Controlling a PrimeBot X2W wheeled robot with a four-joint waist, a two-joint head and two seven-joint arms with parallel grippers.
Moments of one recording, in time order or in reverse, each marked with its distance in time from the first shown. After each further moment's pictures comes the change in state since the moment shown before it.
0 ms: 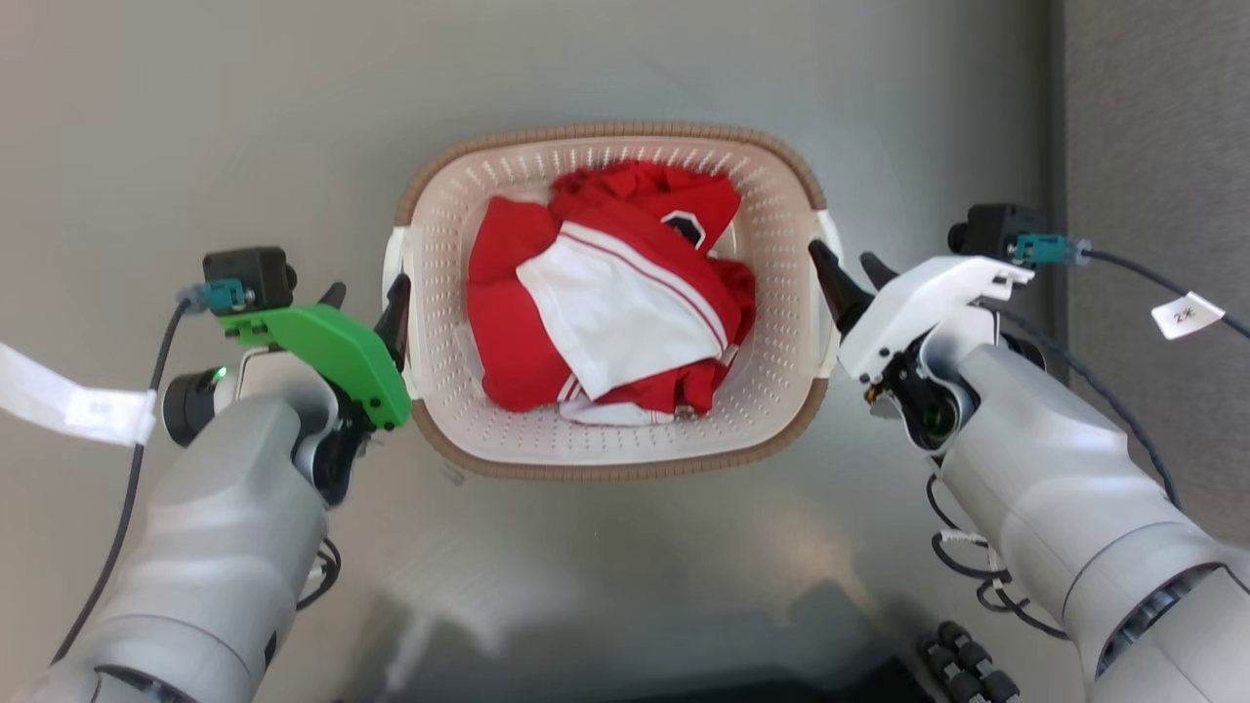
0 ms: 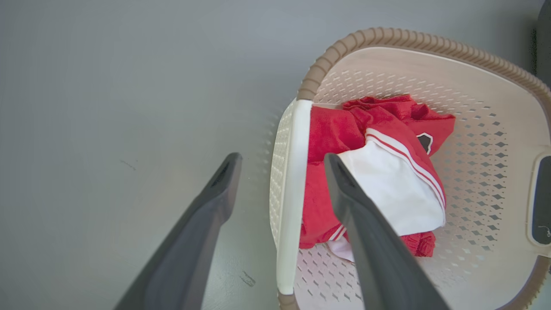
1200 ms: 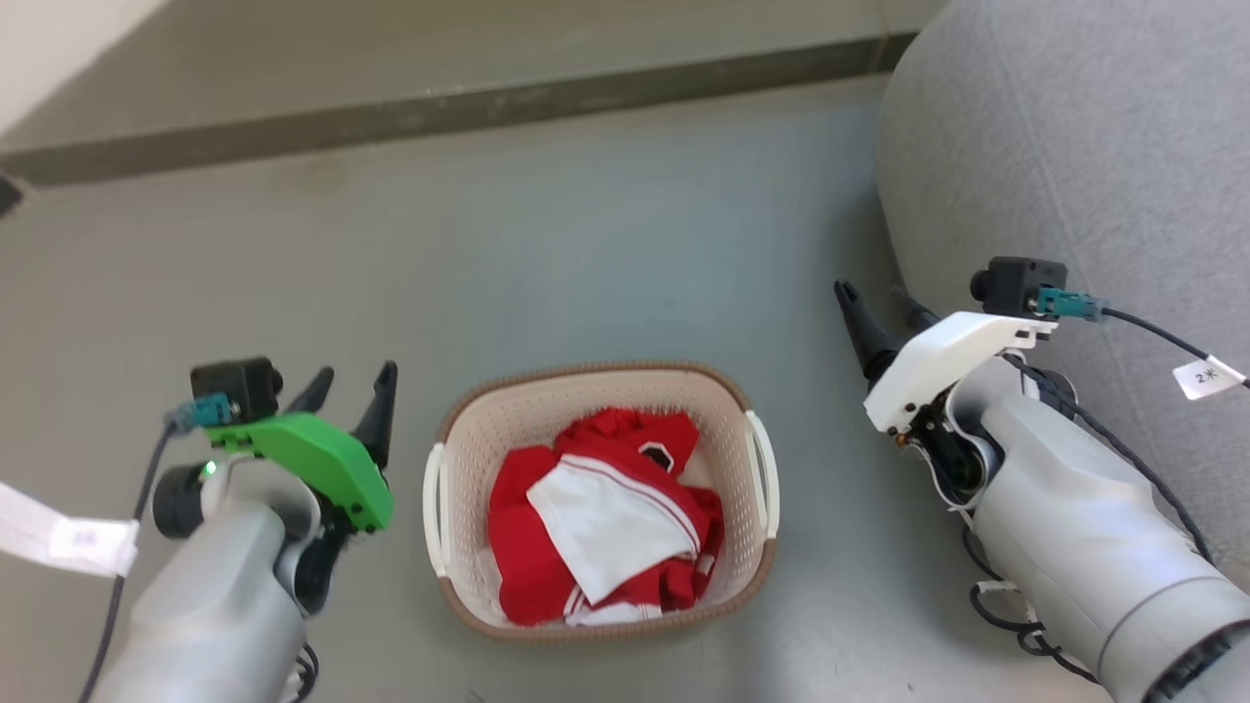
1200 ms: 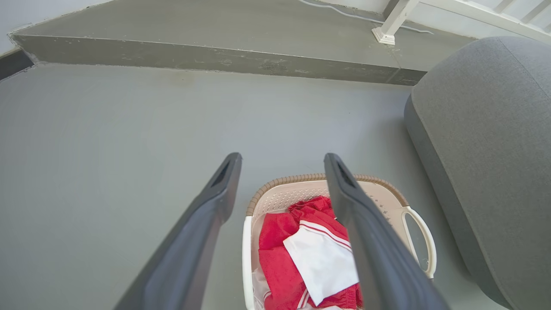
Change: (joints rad) left arm 0.224 0.095 0.106 -0.207 0.124 0.000 -0.067; right arm 0.125 -0.066 -0.051 -0.114 -0.153 0.000 -0.073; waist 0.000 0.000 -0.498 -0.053
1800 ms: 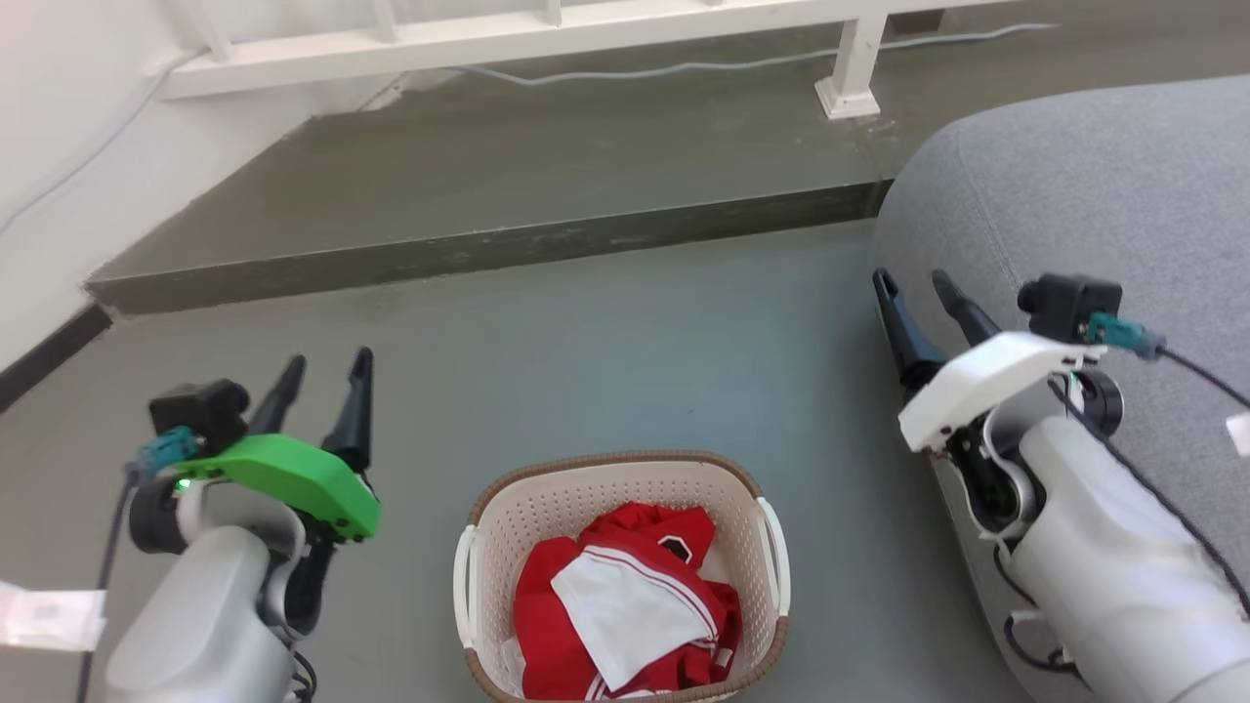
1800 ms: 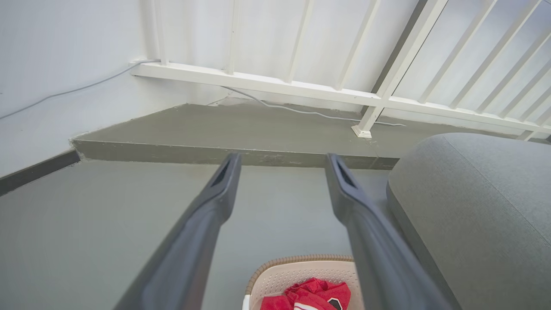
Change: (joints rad) left arm 0.195 0.023 0.255 -0.315 0.179 0.081 -0.001; right arm 0.192 -0.086 -0.244 -0.356 -0.268 -0.083 -0.001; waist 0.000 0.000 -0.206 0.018
